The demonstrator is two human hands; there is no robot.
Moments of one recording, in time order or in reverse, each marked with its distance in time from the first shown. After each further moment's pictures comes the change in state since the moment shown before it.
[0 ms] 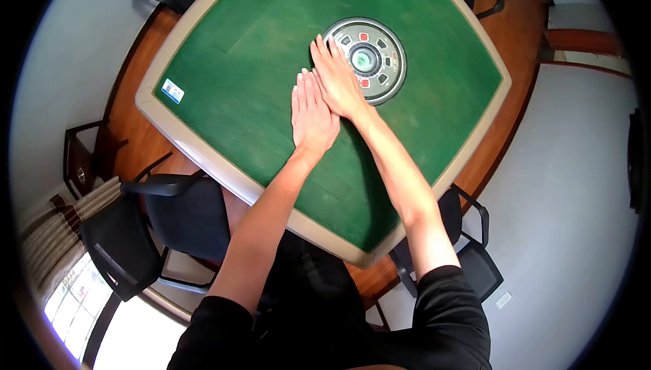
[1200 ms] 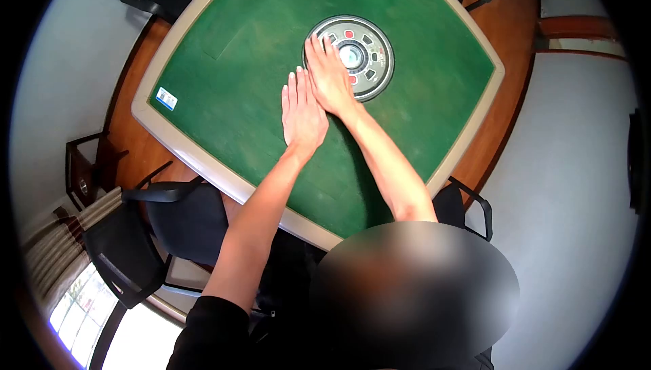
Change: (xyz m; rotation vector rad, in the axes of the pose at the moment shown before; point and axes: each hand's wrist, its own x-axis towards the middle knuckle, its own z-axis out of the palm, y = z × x) left_hand 0.002 -0.001 0.001 -0.022 0.012 0.009; right_hand -0.005 0.009 0.004 -0.090 0.131 0.064
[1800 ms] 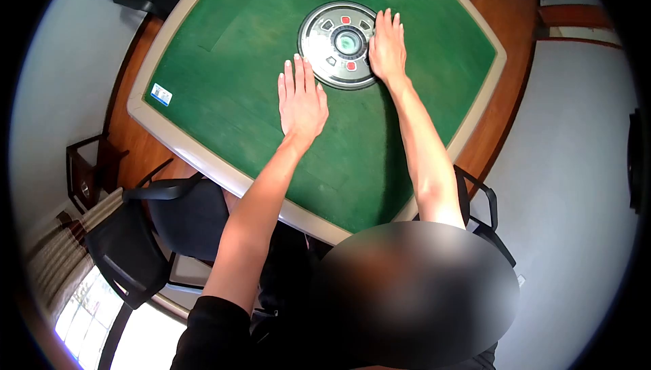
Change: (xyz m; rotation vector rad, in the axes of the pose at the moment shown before) left_hand 0.000 0.000 -0.001 -0.012 0.056 0.042; right_hand -0.016 0.115 -0.050 -0.287 0.044 0.259
